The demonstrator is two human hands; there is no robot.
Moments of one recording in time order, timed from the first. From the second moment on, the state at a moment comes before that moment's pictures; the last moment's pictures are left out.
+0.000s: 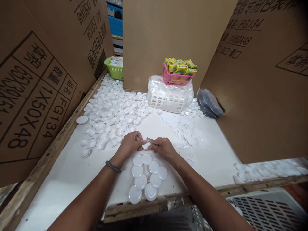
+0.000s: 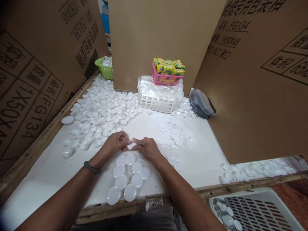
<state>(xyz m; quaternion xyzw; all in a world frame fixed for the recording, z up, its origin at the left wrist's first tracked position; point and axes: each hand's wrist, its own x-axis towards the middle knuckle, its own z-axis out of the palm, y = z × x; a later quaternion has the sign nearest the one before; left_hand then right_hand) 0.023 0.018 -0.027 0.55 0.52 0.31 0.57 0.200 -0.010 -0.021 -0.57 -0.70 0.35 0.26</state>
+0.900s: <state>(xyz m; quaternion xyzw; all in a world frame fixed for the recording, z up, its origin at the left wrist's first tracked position) 0.017 0.016 -0.026 0.60 0.45 0.31 0.58 0.189 -0.024 -0.013 -0.54 -0.75 0.27 0.29</state>
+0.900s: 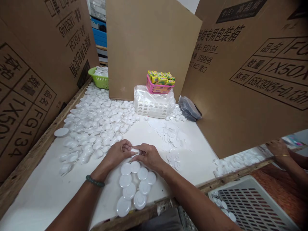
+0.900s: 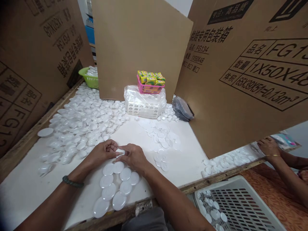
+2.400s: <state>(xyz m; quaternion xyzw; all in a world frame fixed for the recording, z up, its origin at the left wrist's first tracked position) 0.018 0.006 -0.027 0.76 0.54 0.31 0.21 0.161 0.087 -0.009 -0.58 -0.76 0.18 0.23</state>
